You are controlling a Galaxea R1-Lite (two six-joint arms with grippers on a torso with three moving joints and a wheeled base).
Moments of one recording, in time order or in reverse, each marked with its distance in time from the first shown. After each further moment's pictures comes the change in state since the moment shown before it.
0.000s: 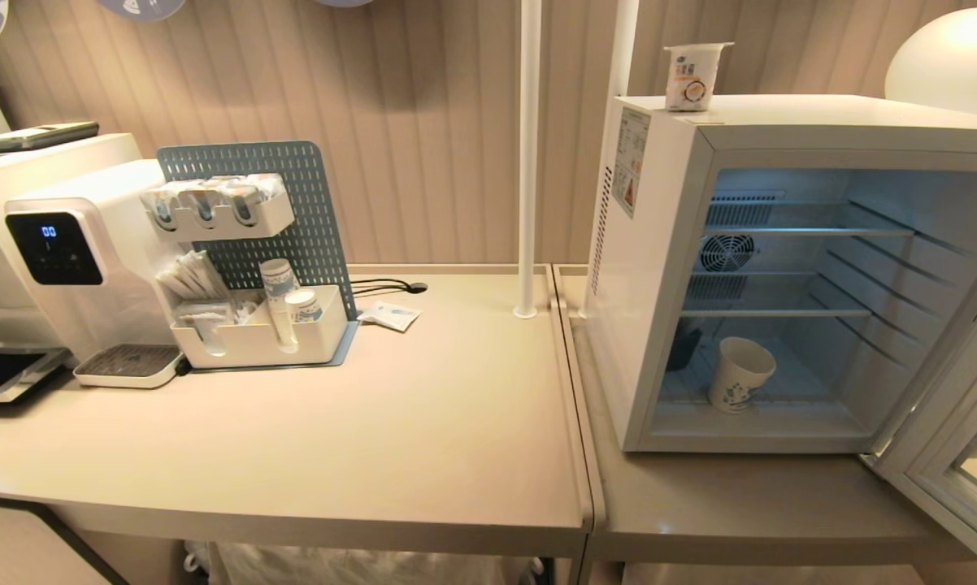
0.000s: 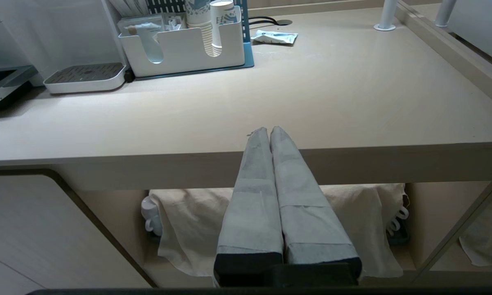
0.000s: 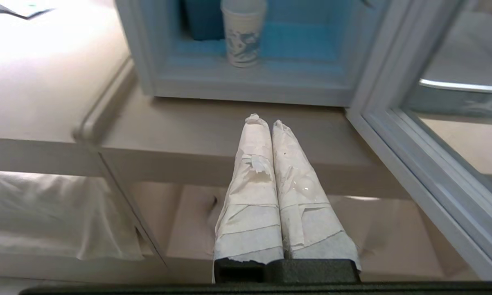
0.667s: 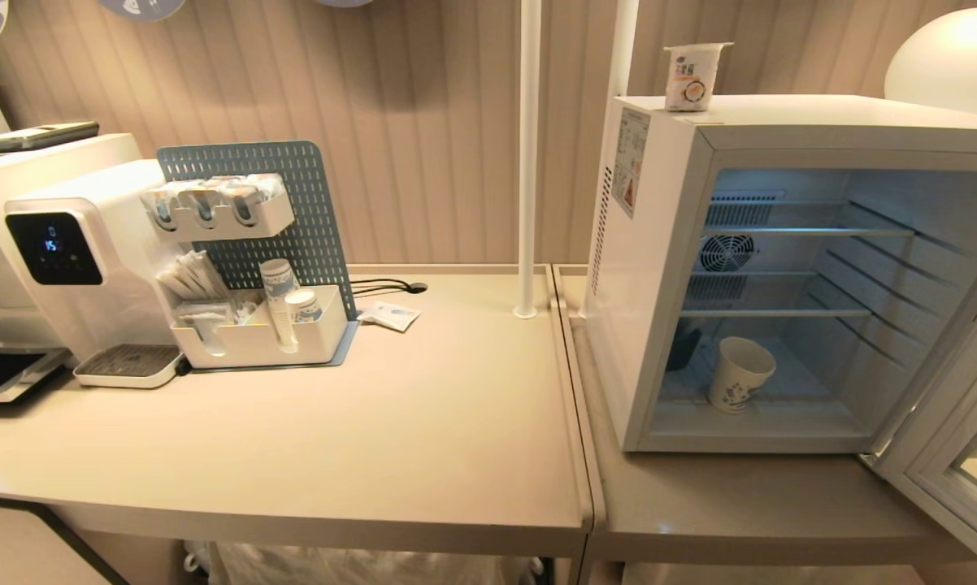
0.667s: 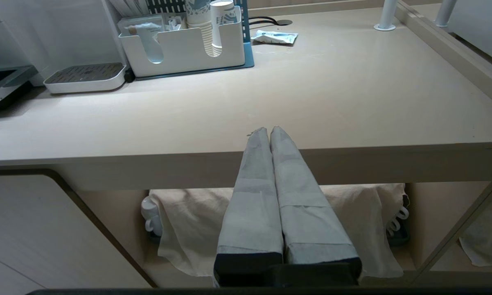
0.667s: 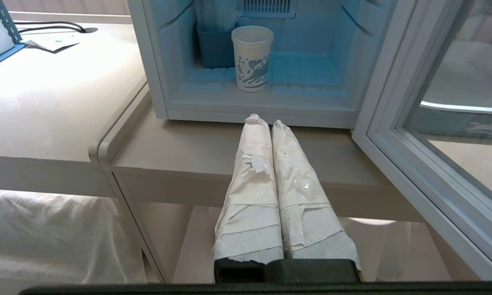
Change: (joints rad) left arm 0.000 0.000 0.000 0.002 0.000 0.001; right arm 0.011 -0.143 0.014 0.022 0.013 0.018
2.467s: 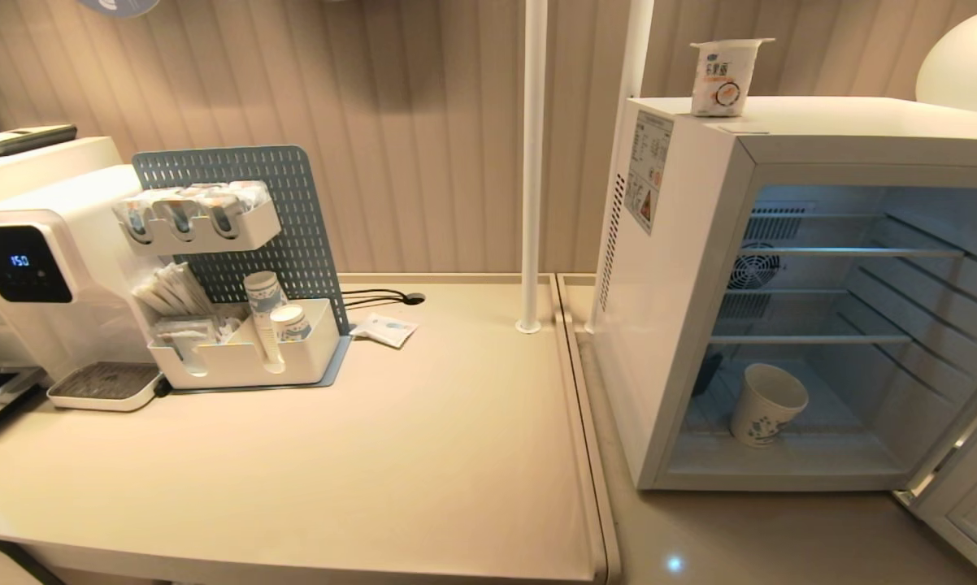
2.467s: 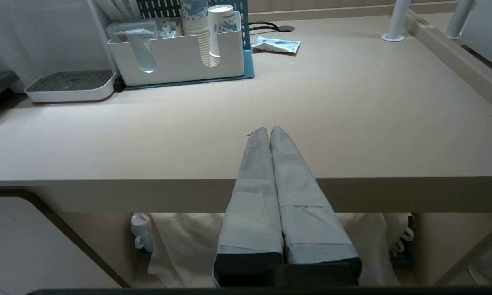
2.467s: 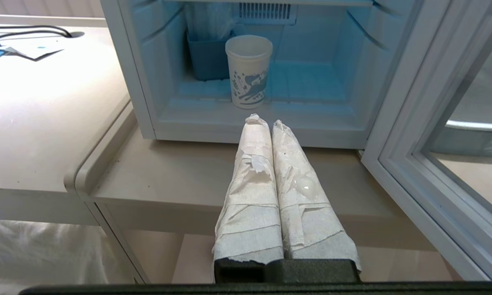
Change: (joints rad) left arm 0.000 0.000 0.000 -0.005 0.000 -0.029; right arm -0.001 0.000 -0.001 0.009 -0.007 -0.002
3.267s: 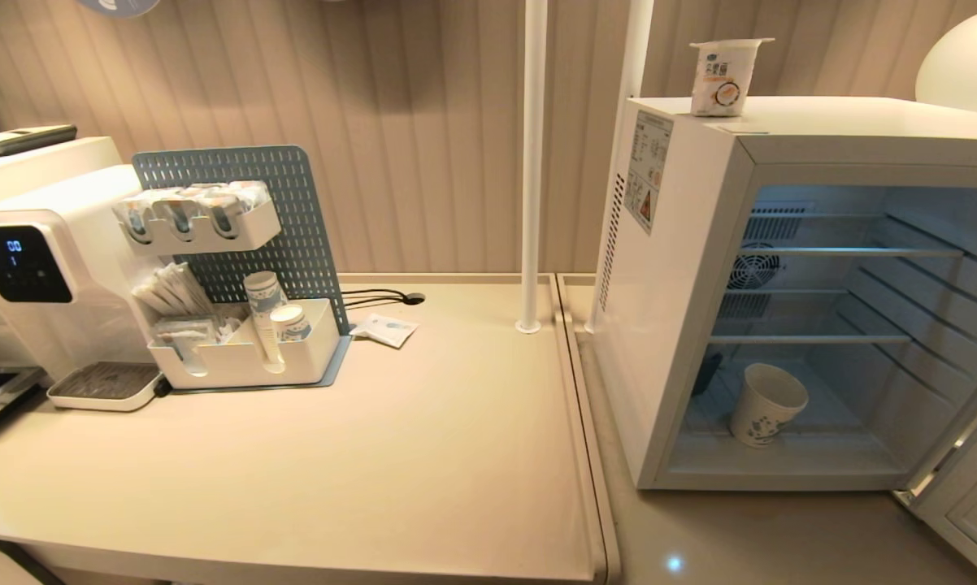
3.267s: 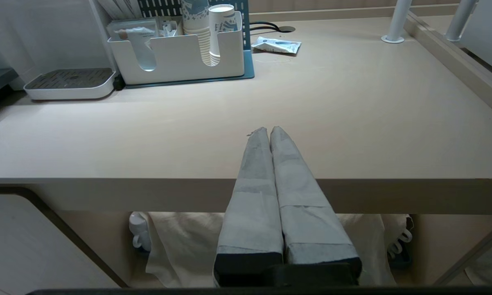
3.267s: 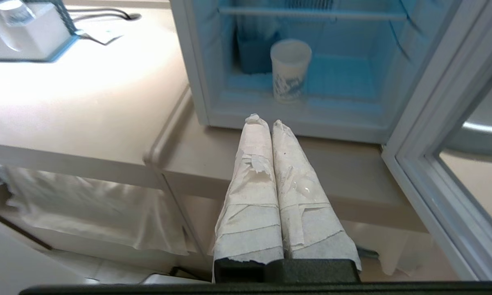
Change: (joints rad) left arm 0.000 0.000 0.000 -0.001 0.002 -0.007; right arm 0.002 0.189 -0.599 0.537 0.132 0.045
